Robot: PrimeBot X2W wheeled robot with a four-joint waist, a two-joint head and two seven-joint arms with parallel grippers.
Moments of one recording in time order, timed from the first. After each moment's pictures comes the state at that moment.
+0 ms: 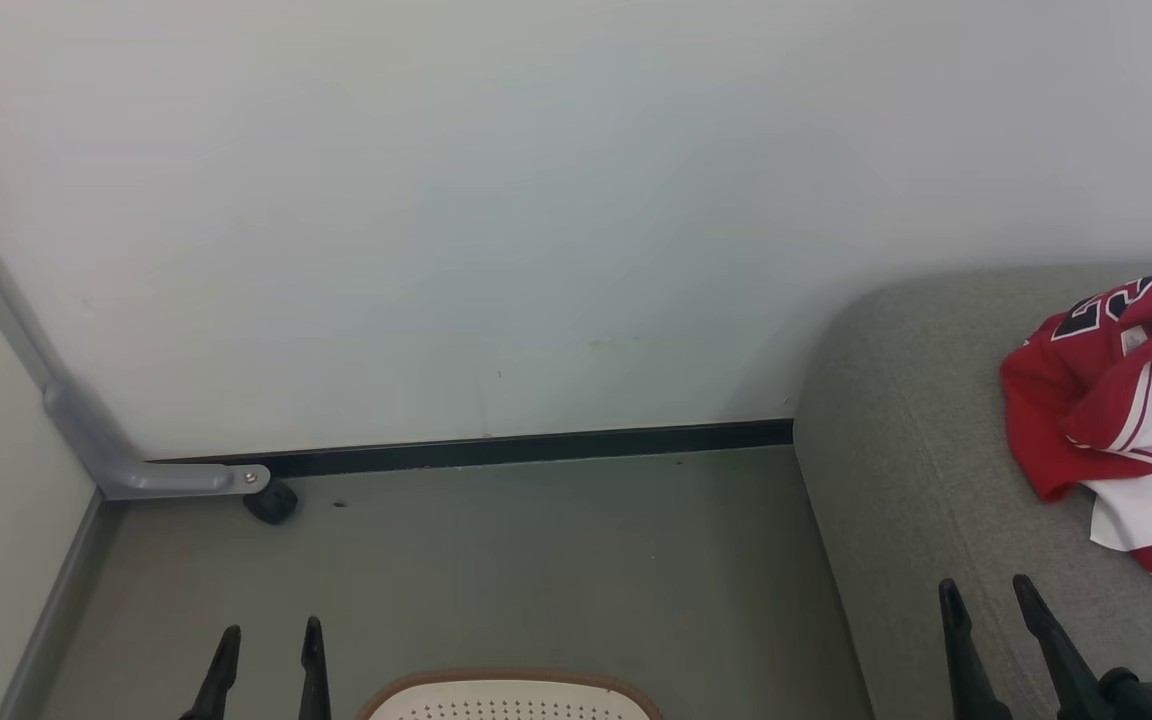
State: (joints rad) left arm 0.07 0.14 -0.16 0.07 -0.37 0.12 -0.16; right arm 0.03 -0.17 0.14 0.11 0.31 0.03 -0.23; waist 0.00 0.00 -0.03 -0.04
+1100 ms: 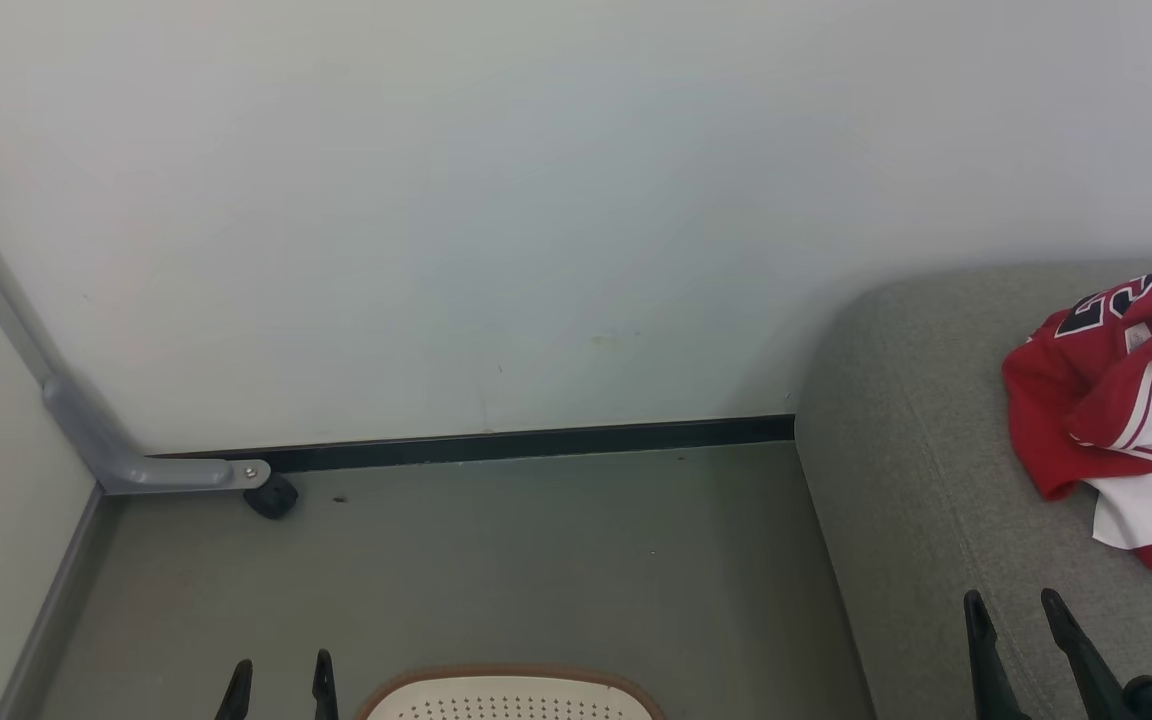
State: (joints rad) left arm 0.09 0.10 -0.15 0.13 -0.34 0.12 -0.16; right arm 0.10 -0.19 0.12 0.00 0.31 -0.03 -0.14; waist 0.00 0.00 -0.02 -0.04
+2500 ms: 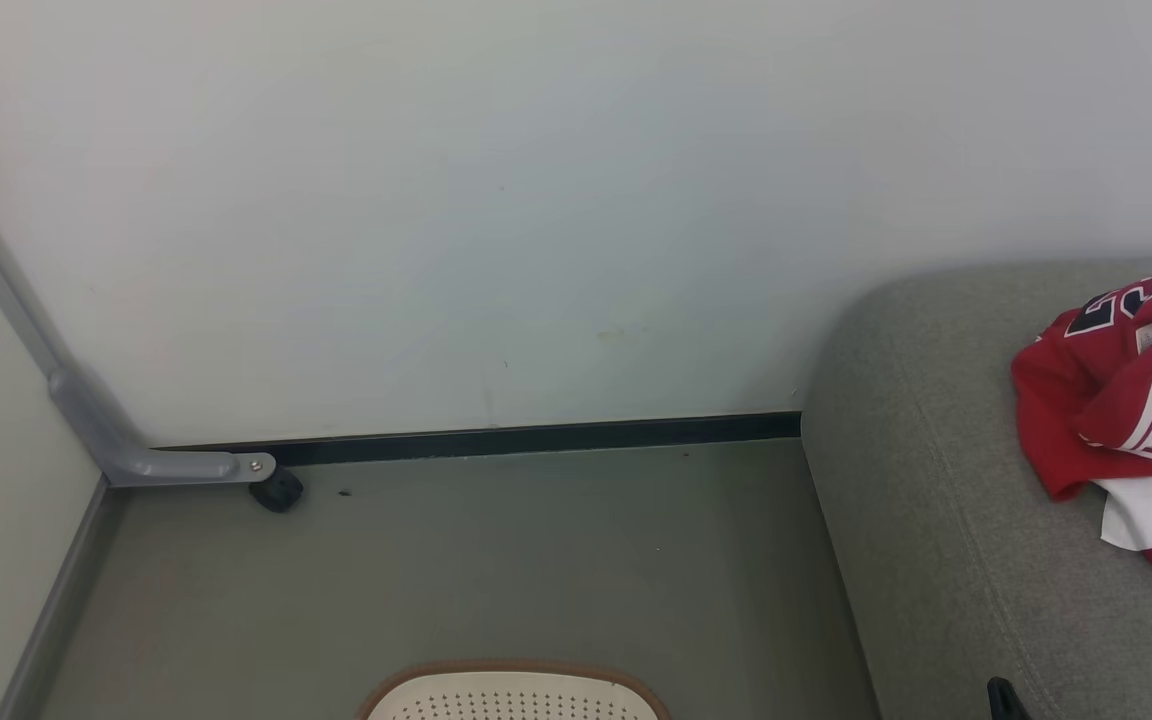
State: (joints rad) left arm 0.13 0.07 -0.10 0.27 -0.58 0.08 -0.10; right arm 0.13 -0.12 0.09 0.14 0.56 -0.02 -0.07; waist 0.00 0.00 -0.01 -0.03
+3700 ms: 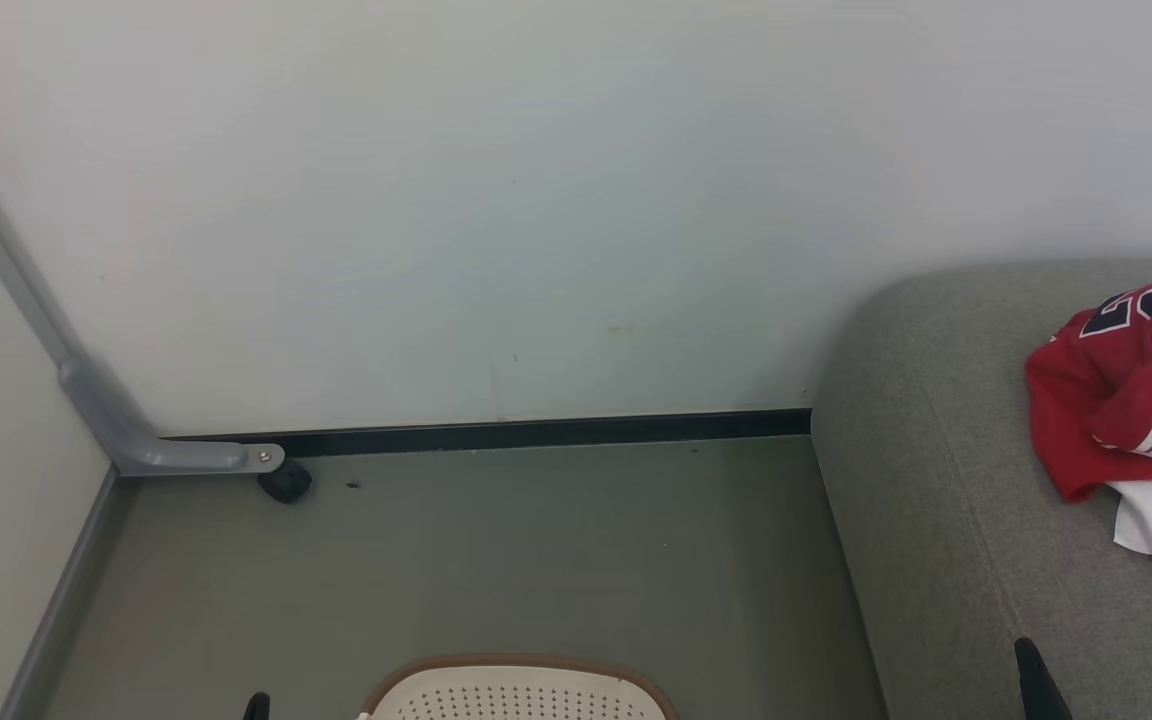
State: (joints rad) left arm 0.04 0.06 -0.02 0.28 -1.02 -0.01 0.00; right arm 0.04 -0.08 -0.01 0.21 1.02 0.04 0.02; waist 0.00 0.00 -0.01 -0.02
